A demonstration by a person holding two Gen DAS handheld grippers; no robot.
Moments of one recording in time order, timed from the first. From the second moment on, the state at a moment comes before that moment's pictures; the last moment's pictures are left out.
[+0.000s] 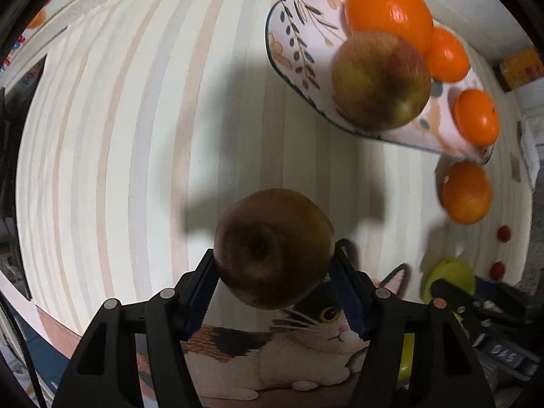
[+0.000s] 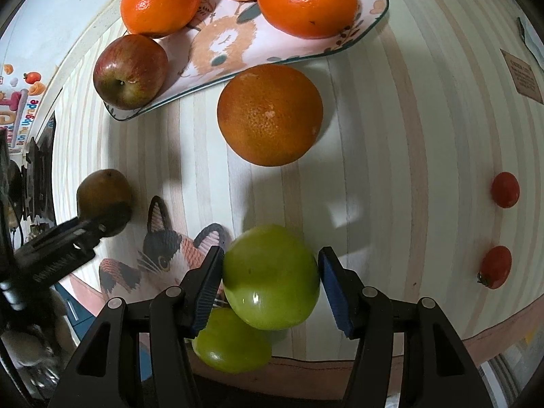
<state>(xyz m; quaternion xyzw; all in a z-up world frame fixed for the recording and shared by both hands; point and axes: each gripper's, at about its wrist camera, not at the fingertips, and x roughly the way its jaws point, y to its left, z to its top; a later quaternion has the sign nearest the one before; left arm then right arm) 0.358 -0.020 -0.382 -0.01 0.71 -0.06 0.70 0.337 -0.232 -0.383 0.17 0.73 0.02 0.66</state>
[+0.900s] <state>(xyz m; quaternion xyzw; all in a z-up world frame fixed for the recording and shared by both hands) 0.392 -0.027 -0.385 0.01 0.71 -0.05 0.71 0.322 -0.219 -0.387 0.16 0.73 0.02 0.66</state>
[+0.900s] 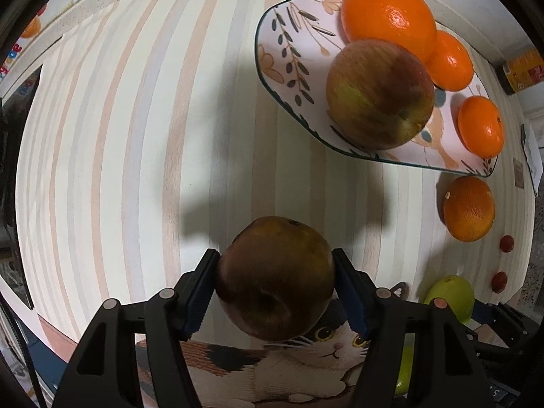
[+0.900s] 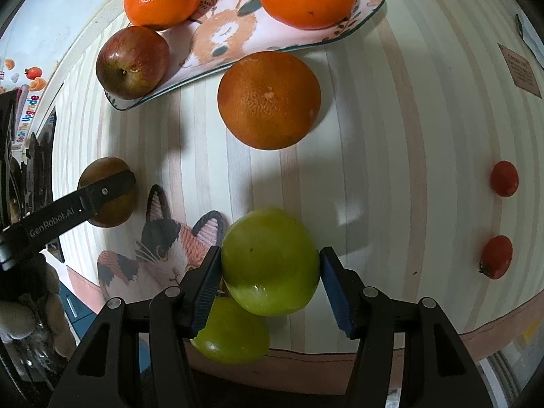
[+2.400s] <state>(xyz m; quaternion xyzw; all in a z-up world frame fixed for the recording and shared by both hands) 0.552 -0.040 -0.346 -0.01 0.72 -0.05 0.69 0.490 -0.219 -0.345 0.17 0.68 0.04 0.71</state>
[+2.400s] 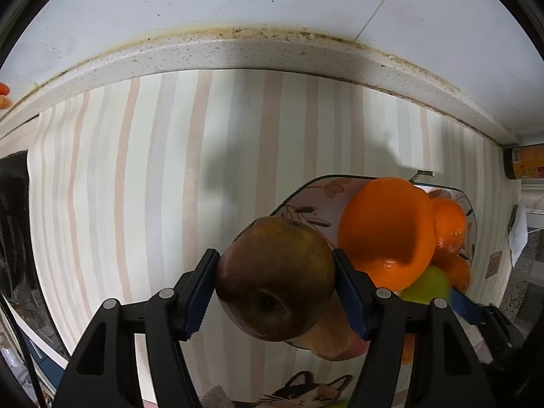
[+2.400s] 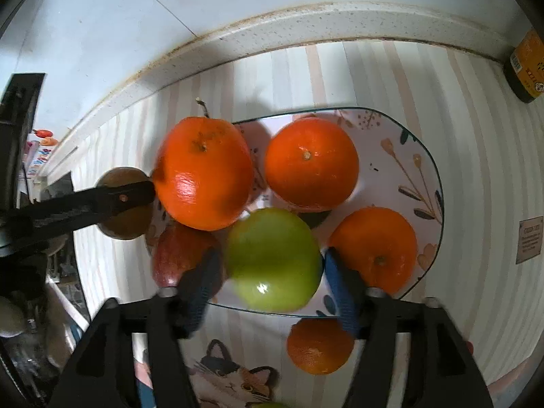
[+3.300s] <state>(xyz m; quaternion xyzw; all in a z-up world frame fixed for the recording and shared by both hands) 0.446 -0.027 -0.250 0.01 0.63 -0.03 0.78 0.422 -0.228 -0.262 0.07 0.64 -0.01 0.76</state>
